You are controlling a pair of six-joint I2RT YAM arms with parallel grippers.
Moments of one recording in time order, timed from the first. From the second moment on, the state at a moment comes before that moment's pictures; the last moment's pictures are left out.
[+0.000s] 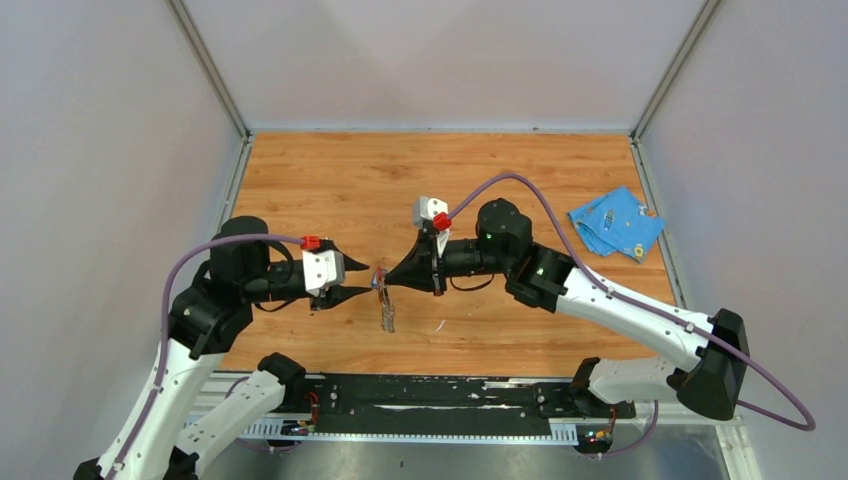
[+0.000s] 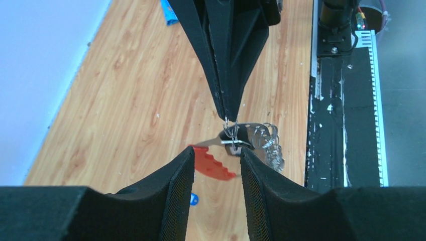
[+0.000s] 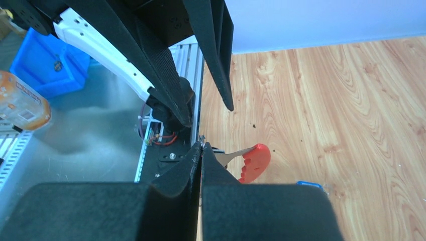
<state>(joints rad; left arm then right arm) -0.47 0.67 1.06 -0.78 0.80 0.57 1.00 1.22 1.08 0.03 -0.62 0.04</state>
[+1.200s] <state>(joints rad) -0.47 0.77 1.12 -0.78 0.95 0.36 1.00 1.19 0.97 0.32 -0.64 0.19</state>
